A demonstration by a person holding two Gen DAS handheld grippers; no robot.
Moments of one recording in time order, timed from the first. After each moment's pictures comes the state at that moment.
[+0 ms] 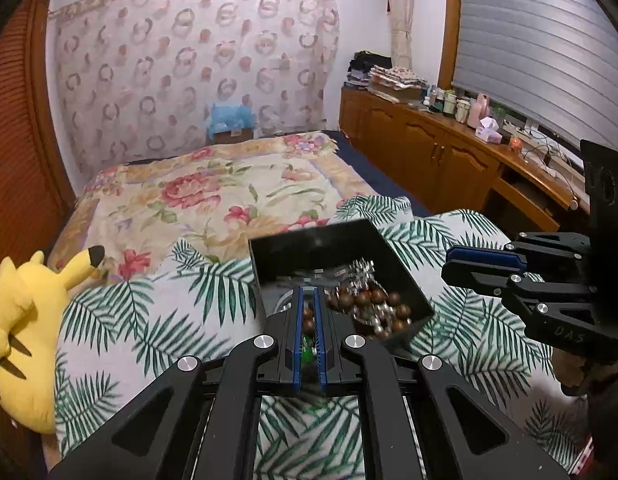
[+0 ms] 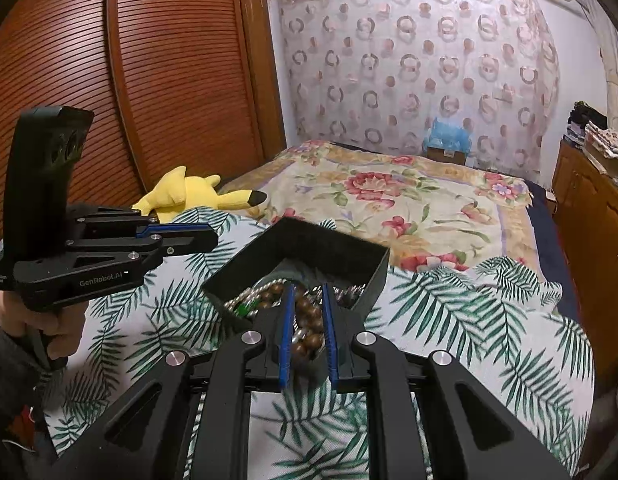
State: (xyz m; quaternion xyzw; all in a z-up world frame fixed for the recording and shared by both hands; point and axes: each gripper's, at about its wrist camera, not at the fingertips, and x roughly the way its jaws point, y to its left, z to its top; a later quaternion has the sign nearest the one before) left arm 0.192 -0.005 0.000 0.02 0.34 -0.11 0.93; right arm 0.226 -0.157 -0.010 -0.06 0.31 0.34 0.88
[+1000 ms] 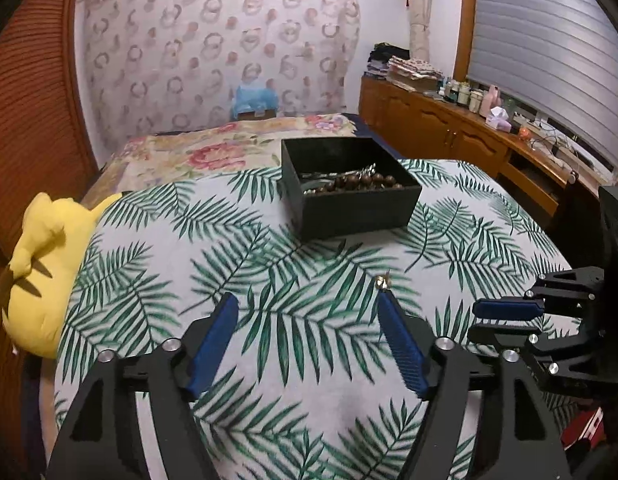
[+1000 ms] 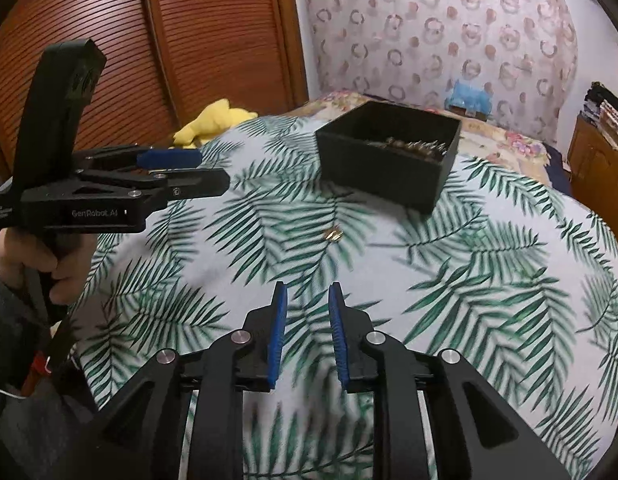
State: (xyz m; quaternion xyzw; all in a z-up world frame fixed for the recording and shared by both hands) left arm 0.075 0.021 -0.039 0.01 0.36 -0.07 0.93; right arm 0.091 -0.136 -0.075 -0.09 0.38 0.37 0.84
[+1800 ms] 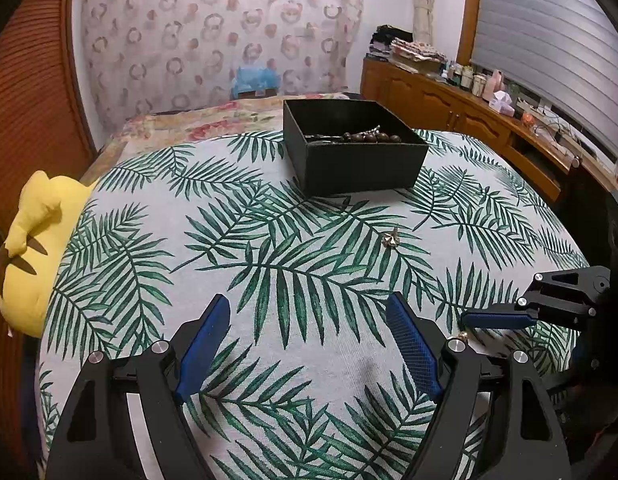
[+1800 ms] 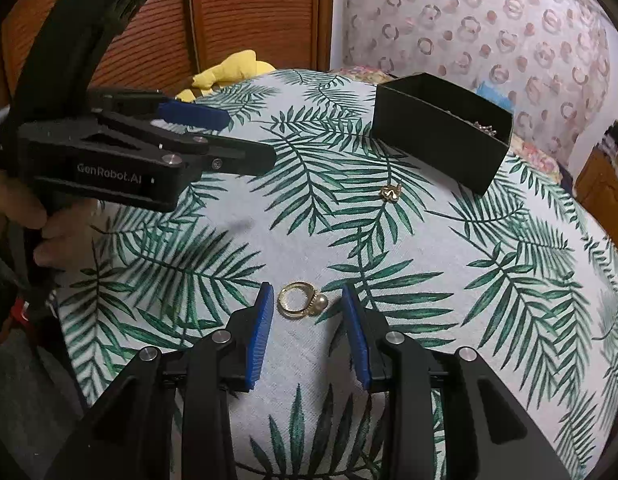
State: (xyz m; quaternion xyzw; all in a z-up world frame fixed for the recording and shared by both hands) left arm 0.070 0.021 -0.065 0.00 0.39 -0.07 0.92; right arm 0.067 -0.099 -0.100 -0.19 0.39 0.37 0.82
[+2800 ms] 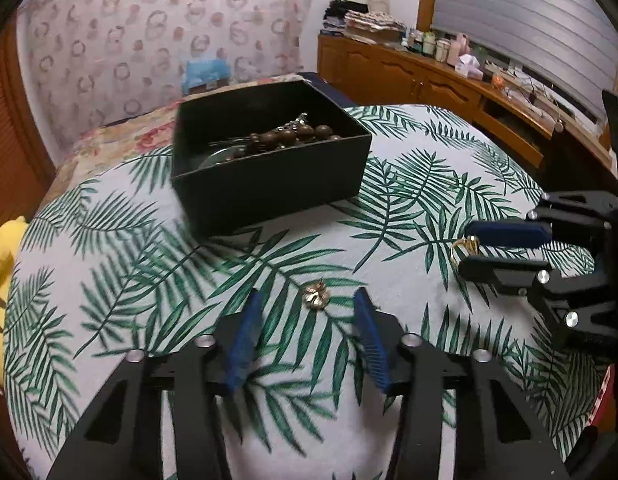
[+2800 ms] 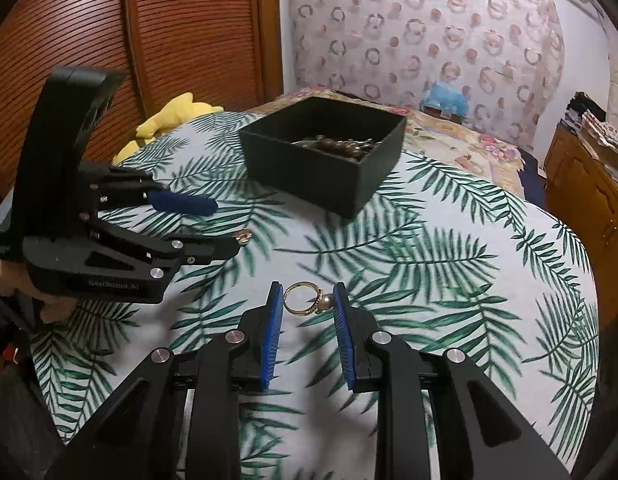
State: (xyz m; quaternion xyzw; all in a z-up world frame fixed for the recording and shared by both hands) left arm 0.138 -0.049 -0.083 0.05 0.42 -0.14 0.89; right arm 0.147 -0.177 -0.077 -0.12 0.37 0.32 0.86
